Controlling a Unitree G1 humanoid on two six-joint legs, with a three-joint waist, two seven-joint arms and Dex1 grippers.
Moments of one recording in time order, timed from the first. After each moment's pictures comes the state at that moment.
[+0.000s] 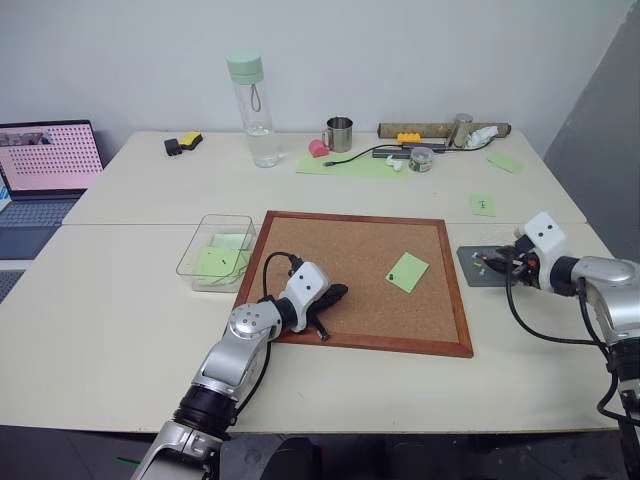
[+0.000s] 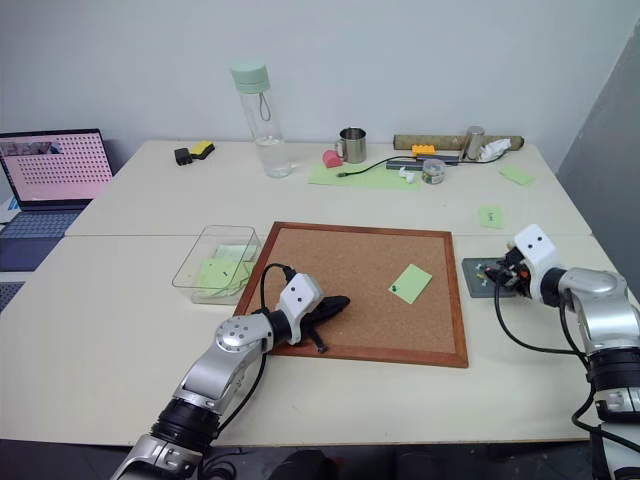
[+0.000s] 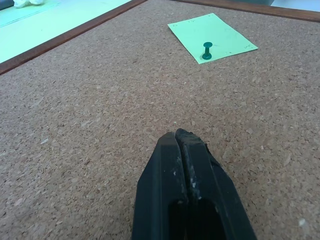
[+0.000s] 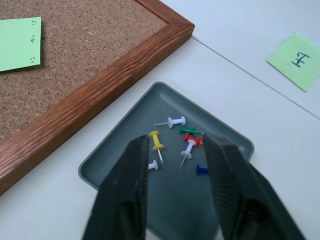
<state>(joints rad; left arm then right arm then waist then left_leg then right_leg) -0.30 0.32 -0.25 0.15 -0.07 0.14 -0.70 -0.49 -0.80 -0.03 0.36 0.12 0.38 0.85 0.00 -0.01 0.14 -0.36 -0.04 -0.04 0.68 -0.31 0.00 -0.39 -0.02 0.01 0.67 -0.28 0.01</state>
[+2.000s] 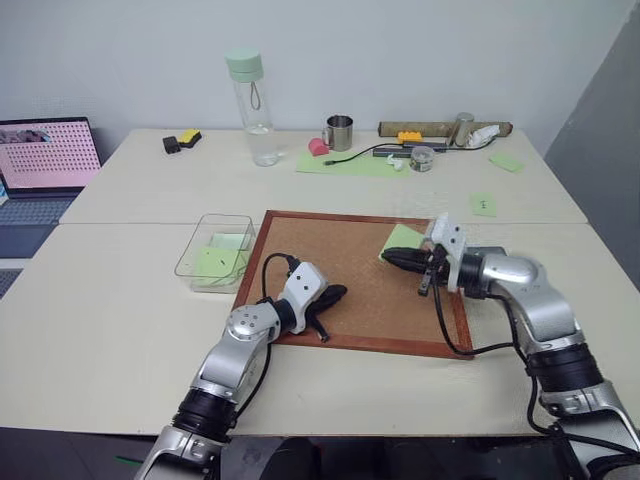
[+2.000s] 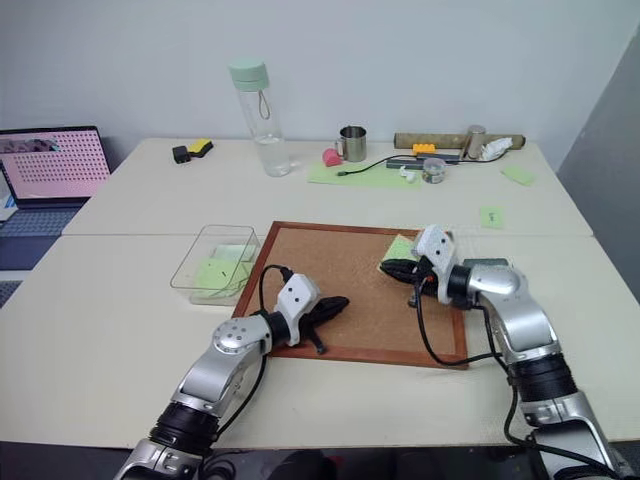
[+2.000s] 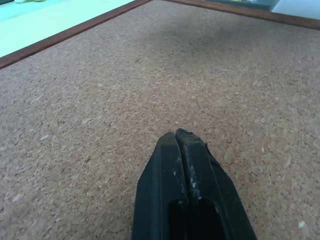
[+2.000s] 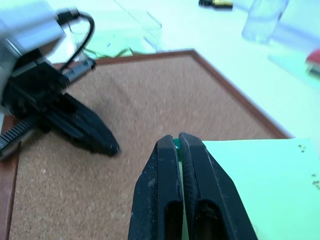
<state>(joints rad) -0.29 0.30 -0.22 0.12 -0.10 0.19 -0.70 -0.49 -0.53 0.12 -0.02 0.23 0.32 0.96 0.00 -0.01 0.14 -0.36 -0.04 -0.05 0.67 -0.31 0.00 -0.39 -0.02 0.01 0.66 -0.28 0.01</state>
